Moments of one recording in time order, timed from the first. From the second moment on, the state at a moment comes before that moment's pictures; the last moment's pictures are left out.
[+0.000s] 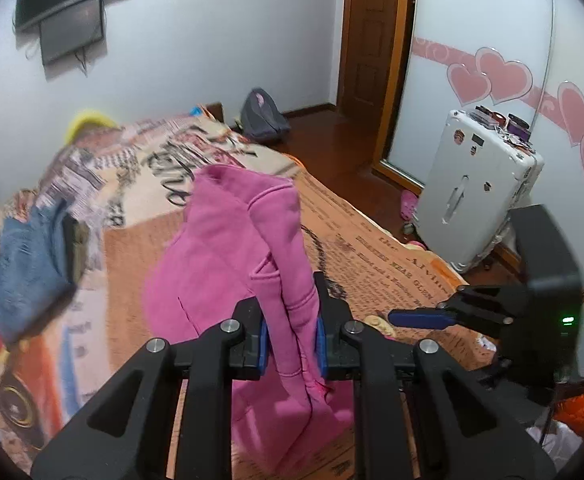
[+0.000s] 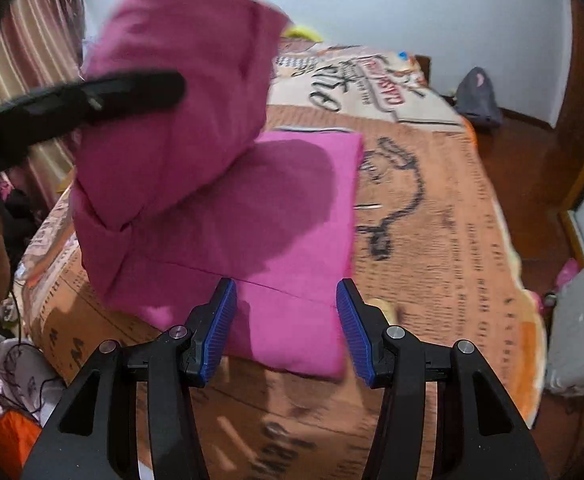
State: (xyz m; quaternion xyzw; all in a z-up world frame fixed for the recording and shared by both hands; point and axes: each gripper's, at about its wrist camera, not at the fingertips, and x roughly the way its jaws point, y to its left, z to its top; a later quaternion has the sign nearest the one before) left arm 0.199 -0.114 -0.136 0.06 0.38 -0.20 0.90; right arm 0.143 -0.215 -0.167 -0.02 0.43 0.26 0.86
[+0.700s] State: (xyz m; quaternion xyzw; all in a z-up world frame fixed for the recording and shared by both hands) left arm 0.212 -0.093 -0.140 0.01 0.42 -0.19 0.88; right arm 0.129 -0.233 -0.175 -0.02 0.45 0.25 0.86
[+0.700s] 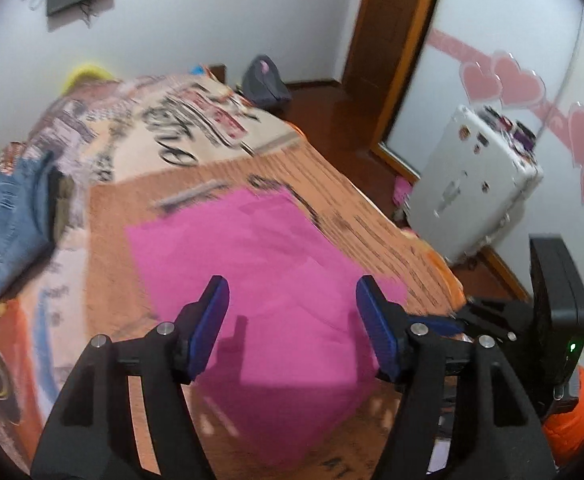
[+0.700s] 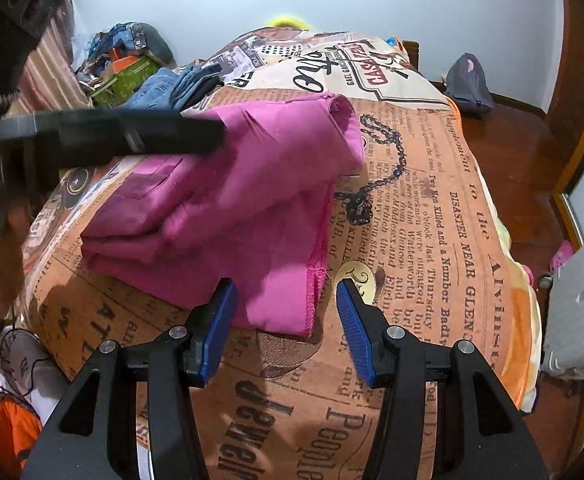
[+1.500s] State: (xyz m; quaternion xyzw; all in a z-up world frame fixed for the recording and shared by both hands) left arm 0.329 -0.009 -0.235 0.06 0.51 -0.12 0.85; right arm 0.134 -0.220 -0.172 0.00 0.47 0.26 0.84
